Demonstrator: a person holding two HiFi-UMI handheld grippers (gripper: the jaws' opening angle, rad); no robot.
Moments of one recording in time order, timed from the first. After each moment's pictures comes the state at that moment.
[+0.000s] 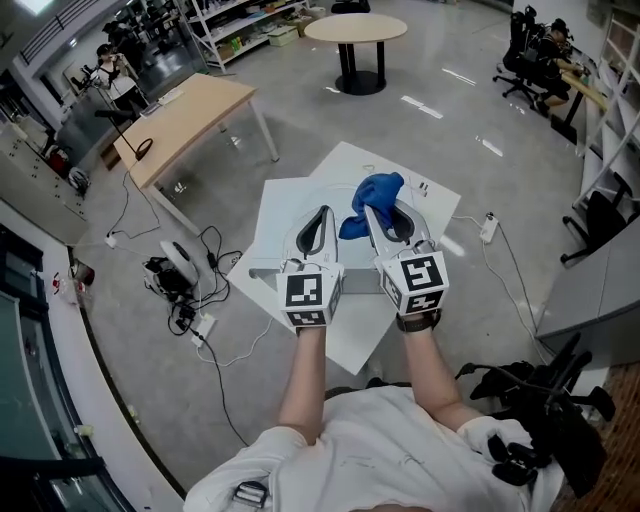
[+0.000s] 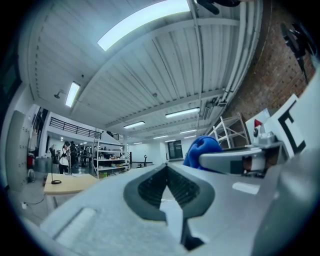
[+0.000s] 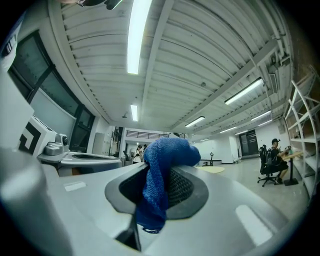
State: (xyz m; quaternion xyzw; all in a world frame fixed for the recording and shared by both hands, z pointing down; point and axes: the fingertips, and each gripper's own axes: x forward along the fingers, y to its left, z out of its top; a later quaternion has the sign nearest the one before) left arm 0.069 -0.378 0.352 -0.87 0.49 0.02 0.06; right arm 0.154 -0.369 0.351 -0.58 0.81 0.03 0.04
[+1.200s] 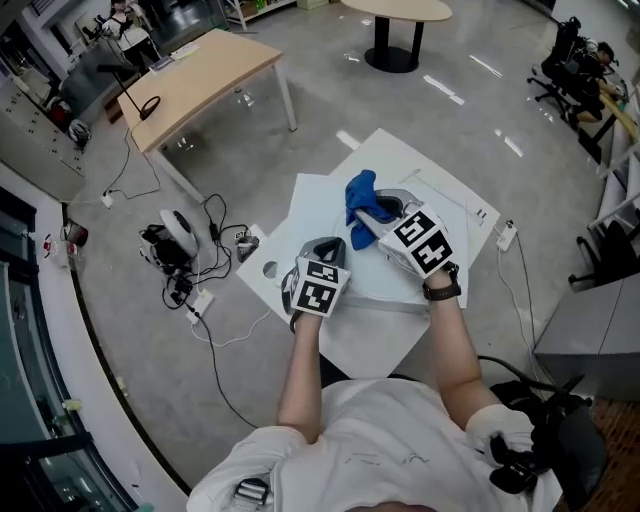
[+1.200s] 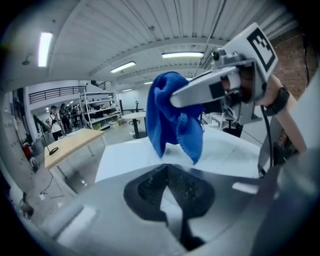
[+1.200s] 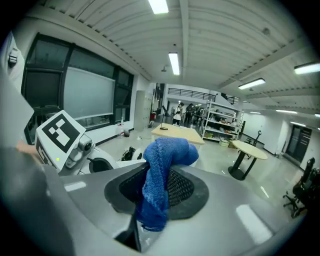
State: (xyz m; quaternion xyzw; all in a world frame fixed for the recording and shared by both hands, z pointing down) left arm 0.002 -0.466 0.563 -0.86 0.41 -0.29 -0.11; right arm 0.035 -0.504 0.465 -0.35 0.90 -0.03 -0.25
